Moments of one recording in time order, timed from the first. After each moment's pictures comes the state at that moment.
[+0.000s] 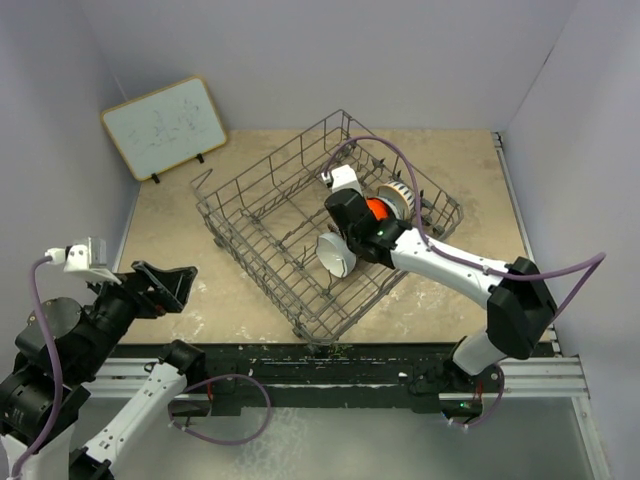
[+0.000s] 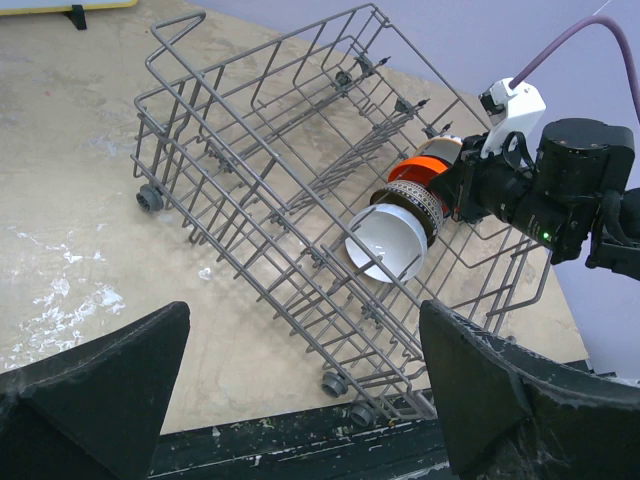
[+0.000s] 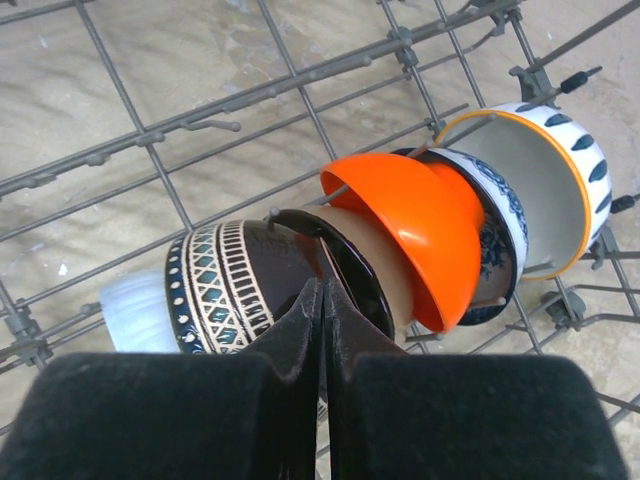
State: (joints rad) left arm -0.43 0.39 1.29 -1.10 -0.15 -0.52; right arm 0.84 1.55 1.16 -0.32 0.65 0.14
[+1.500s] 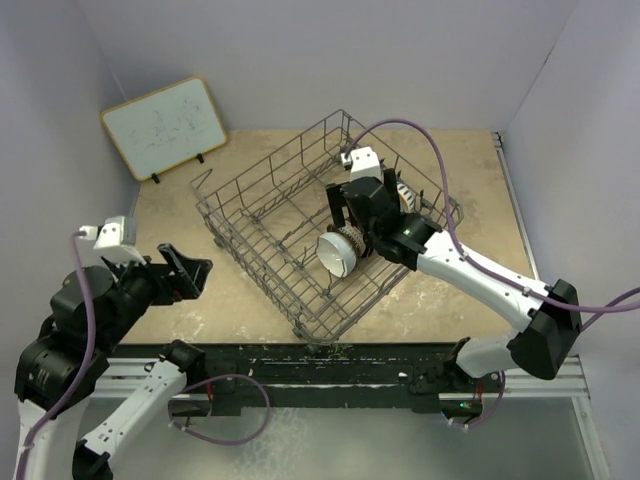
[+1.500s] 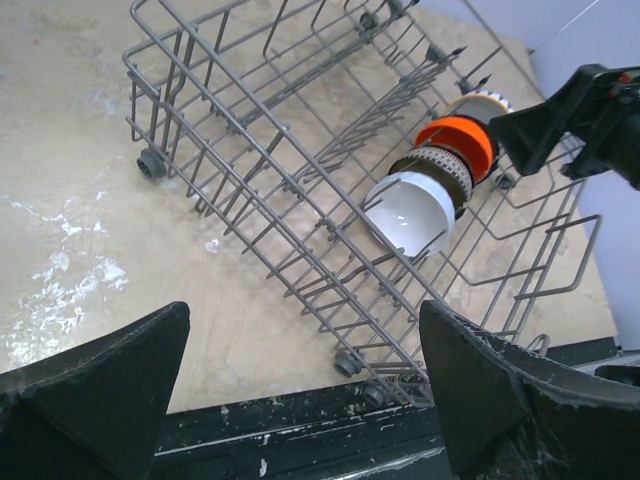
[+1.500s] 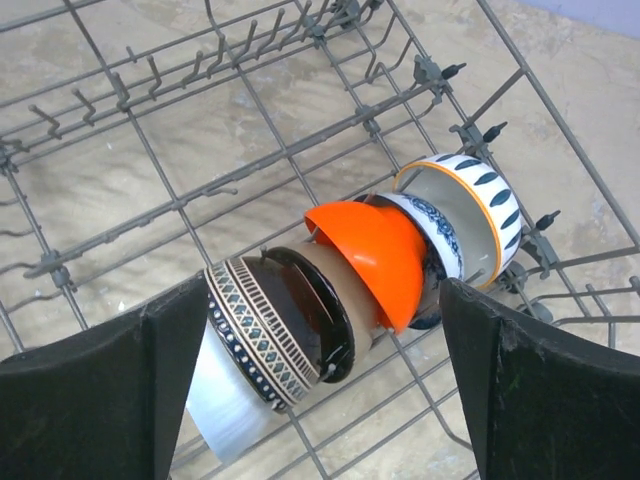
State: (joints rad) left arm -0.43 0.47 1.24 -1.07 -0.13 -0.52; right arm 0.83 1.40 1.22 -0.36 0.66 0.17
